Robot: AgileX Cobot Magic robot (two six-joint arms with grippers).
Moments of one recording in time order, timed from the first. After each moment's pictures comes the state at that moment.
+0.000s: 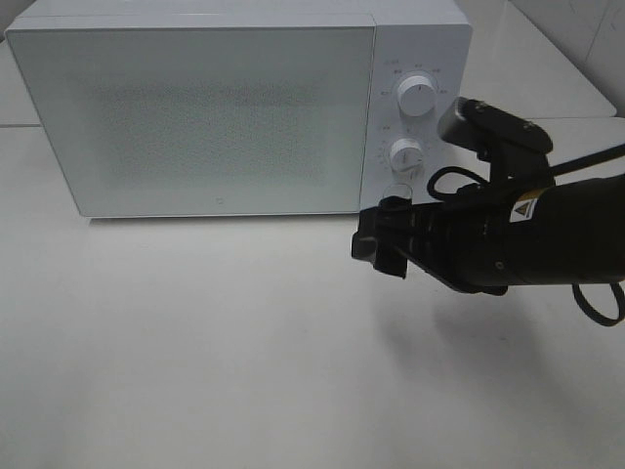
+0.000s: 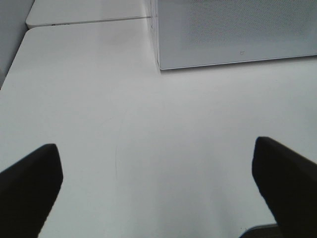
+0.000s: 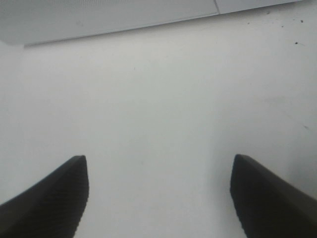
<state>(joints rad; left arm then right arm) 0.03 0.00 -0.50 -0.13 1.04 0.15 0.62 1.43 -0.55 0.44 -0.08 0.16</state>
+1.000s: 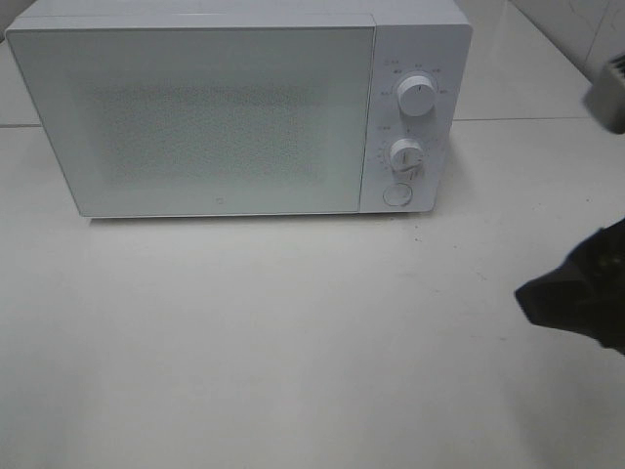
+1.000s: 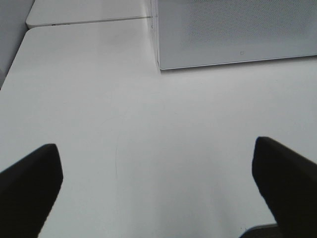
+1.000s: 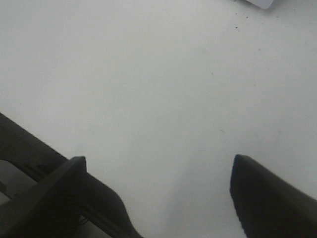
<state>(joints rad) 0.03 0.00 -0.50 -0.13 1.04 0.15 0.62 0.84 -0.66 -0.07 0.79 0.10</state>
